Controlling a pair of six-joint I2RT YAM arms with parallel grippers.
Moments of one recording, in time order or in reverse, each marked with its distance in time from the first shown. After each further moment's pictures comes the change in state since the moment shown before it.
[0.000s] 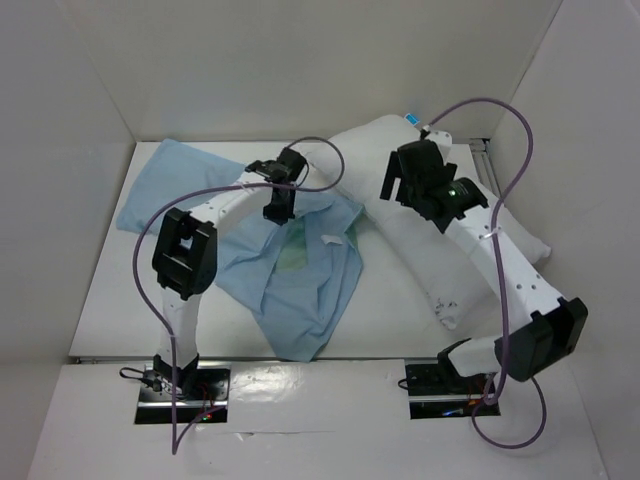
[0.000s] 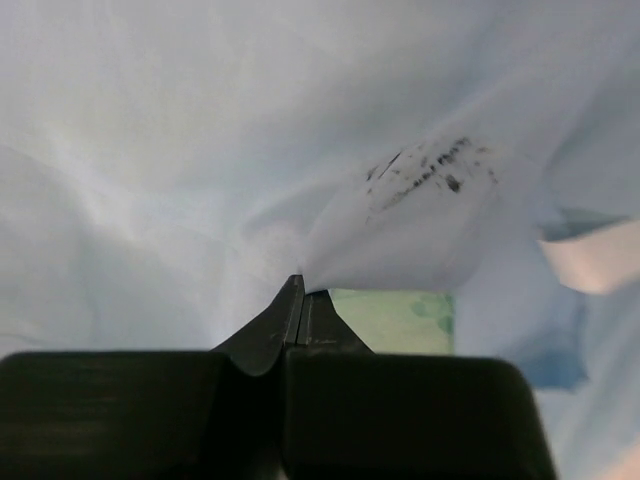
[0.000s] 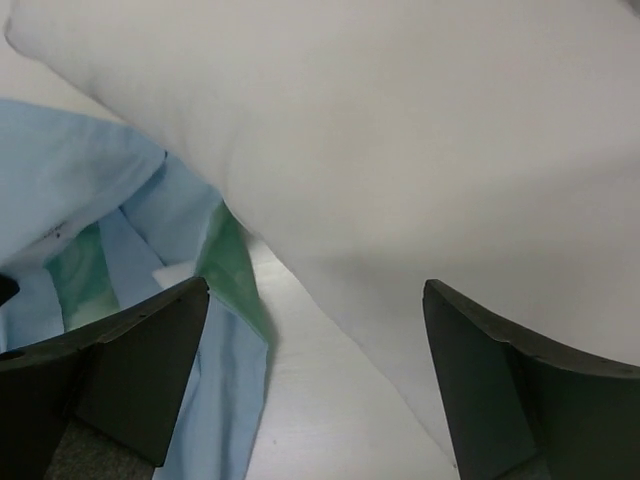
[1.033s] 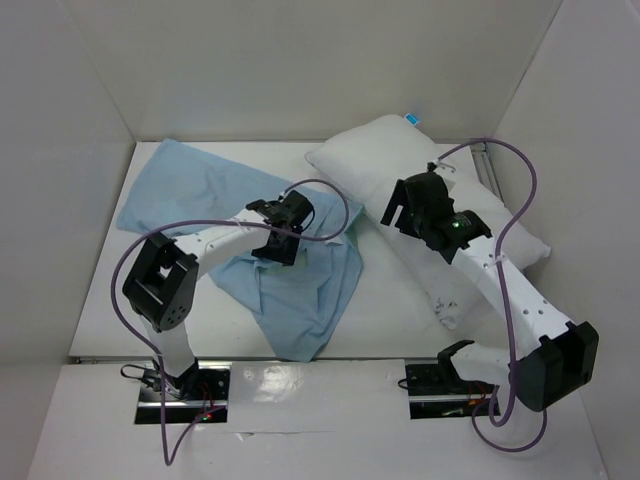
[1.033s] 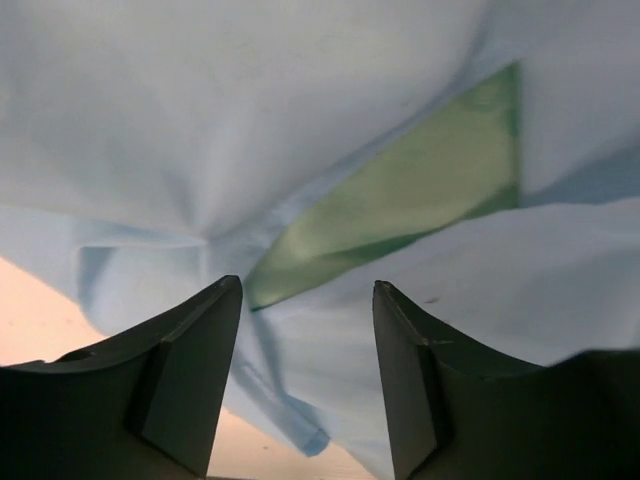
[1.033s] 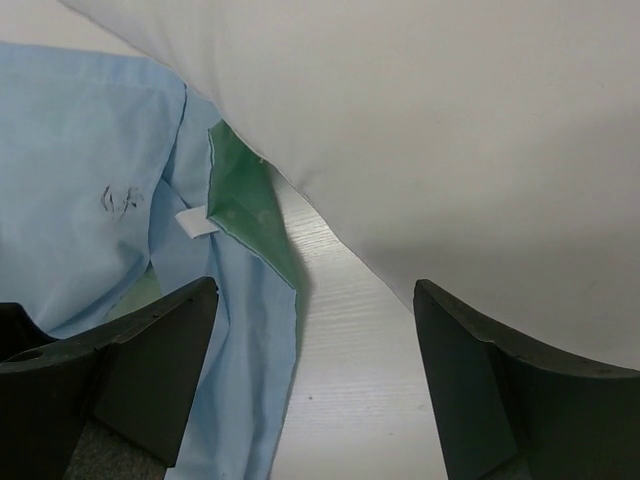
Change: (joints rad) left arm -0.146 -0.294 -0.421 0.020 -0.089 -0.067; right arm -0.010 -0.141 -0.272 0.121 -0.120 0.147
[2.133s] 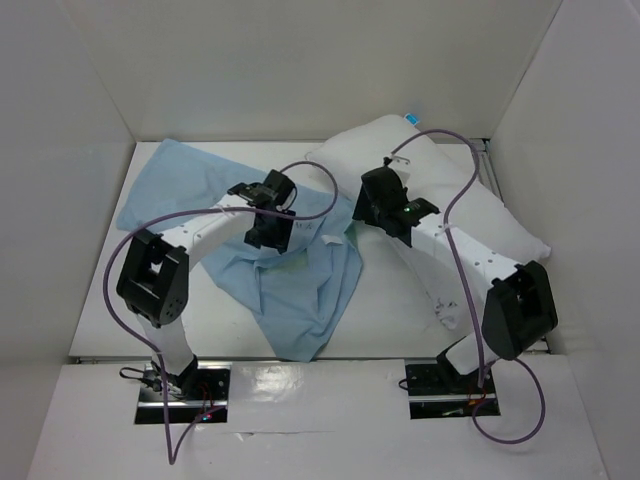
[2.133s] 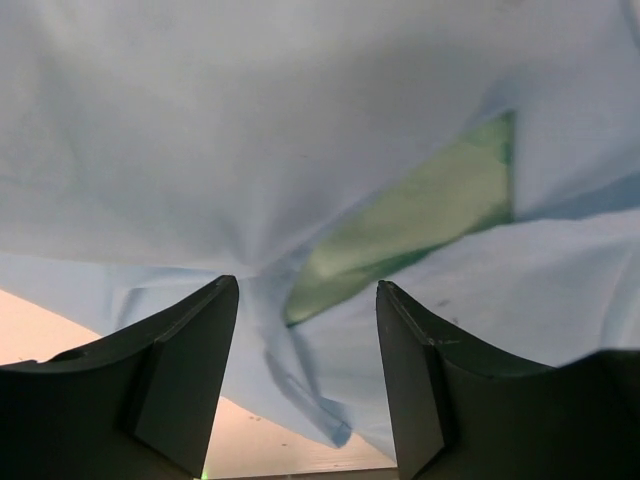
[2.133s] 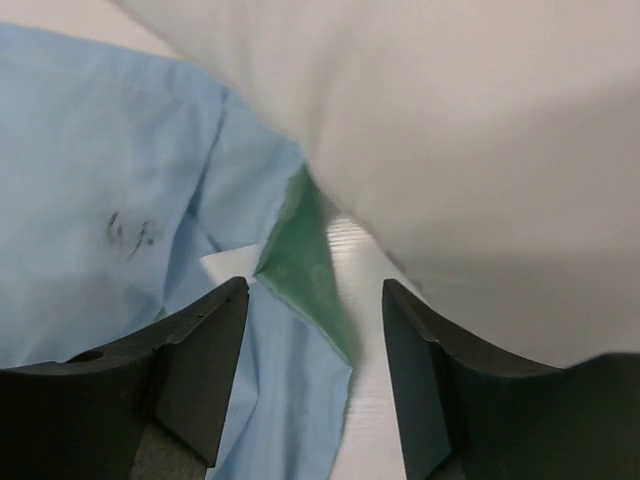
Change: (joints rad) left arm 0.161 0.001 0.068 -0.002 0.212 0.121; right arm 0.089 0.302 0.035 0.239 0.052 -0.016
